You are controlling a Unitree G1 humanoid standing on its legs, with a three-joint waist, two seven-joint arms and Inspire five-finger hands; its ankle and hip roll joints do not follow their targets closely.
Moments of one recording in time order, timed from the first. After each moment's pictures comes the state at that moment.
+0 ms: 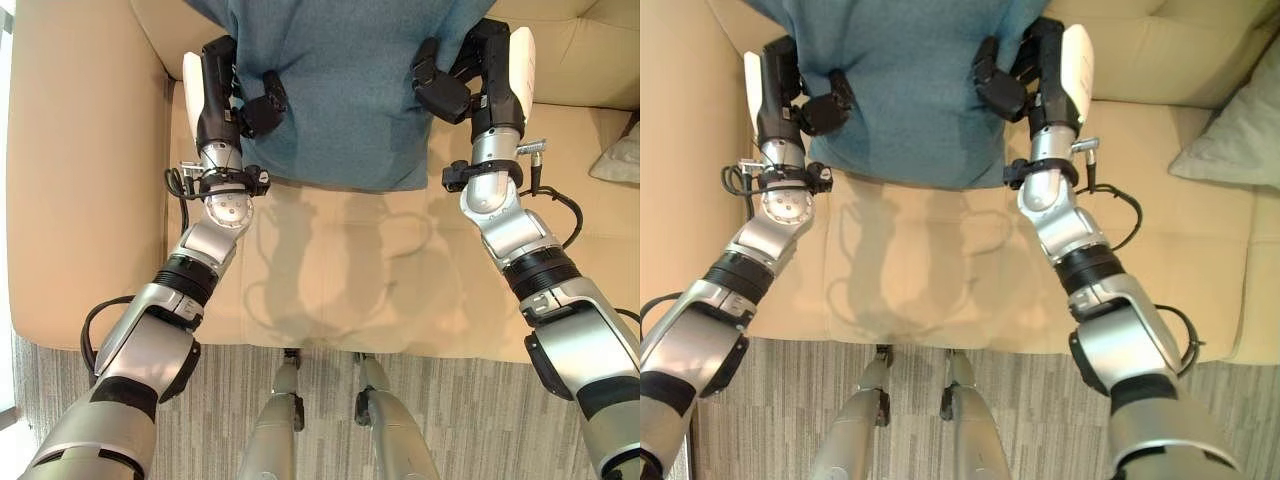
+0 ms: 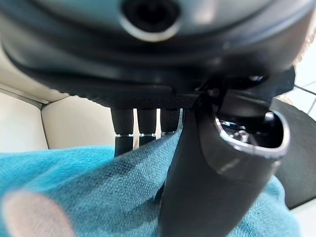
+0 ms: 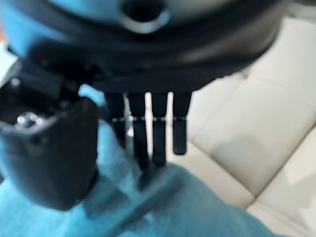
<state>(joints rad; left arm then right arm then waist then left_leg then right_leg) -1.08 0.47 -0.46 0.77 -0.25 -0.26 0.57 -1.13 -0.57 0.45 0.74 0.04 -0.16 -0.54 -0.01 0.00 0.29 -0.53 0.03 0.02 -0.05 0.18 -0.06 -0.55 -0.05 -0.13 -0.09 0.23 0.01</state>
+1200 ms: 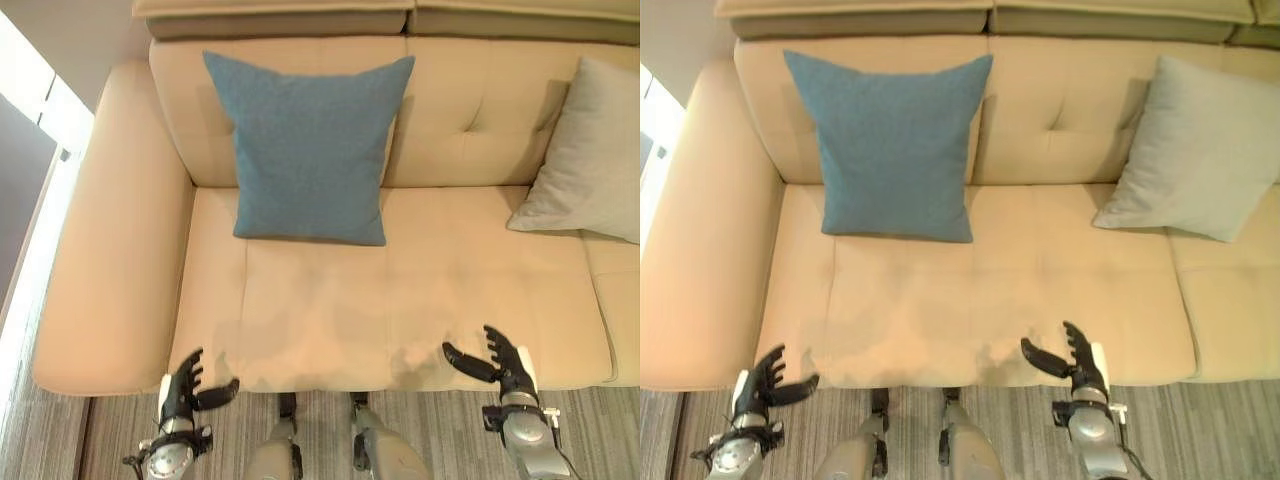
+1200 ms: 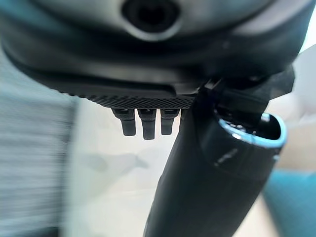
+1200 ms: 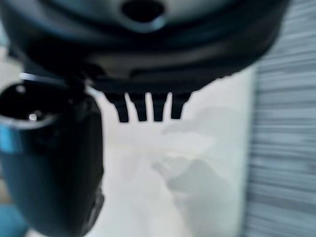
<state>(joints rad) 0.15 0.33 -0.08 0.73 -0.16 -0.17 0.21 0.02 -0.42 0.02 0.74 0.03 -0.13 -0.22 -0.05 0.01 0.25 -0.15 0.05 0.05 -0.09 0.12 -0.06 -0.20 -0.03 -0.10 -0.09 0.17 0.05</state>
